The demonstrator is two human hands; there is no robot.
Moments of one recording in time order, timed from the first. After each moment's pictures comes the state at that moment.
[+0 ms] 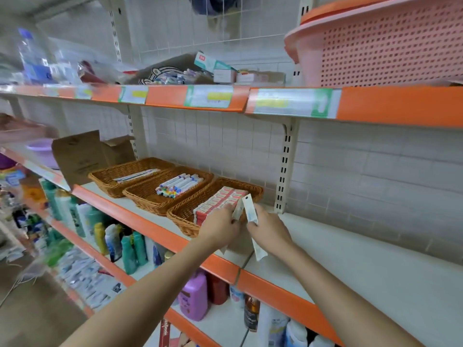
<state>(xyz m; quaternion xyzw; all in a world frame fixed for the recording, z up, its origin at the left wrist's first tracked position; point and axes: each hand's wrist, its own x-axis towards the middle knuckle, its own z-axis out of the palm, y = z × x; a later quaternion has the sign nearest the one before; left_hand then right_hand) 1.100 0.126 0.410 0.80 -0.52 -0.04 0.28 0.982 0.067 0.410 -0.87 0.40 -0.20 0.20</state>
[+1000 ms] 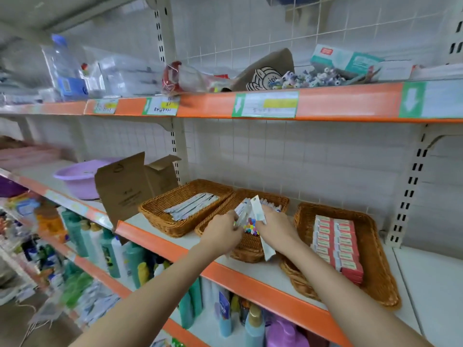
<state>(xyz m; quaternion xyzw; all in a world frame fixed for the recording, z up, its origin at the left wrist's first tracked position) 1.413 0.139 0.405 0.79 -0.55 -0.04 0.26 1.283 0.069 0.415 -0.86 0.41 -0.22 0.18</state>
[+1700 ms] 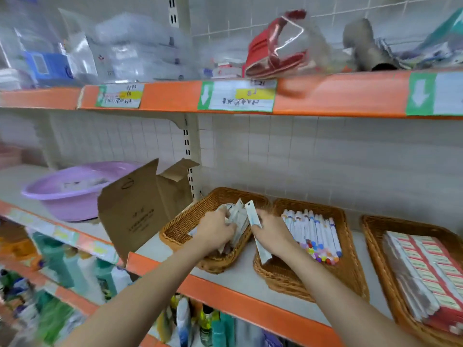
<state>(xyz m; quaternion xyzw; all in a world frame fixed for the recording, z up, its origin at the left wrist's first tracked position) 1.620 0.091 0.400 0.78 -0.56 -0.07 0.25 1.472 0.046 0.403 -0.83 0.45 -0.23 0.23</state>
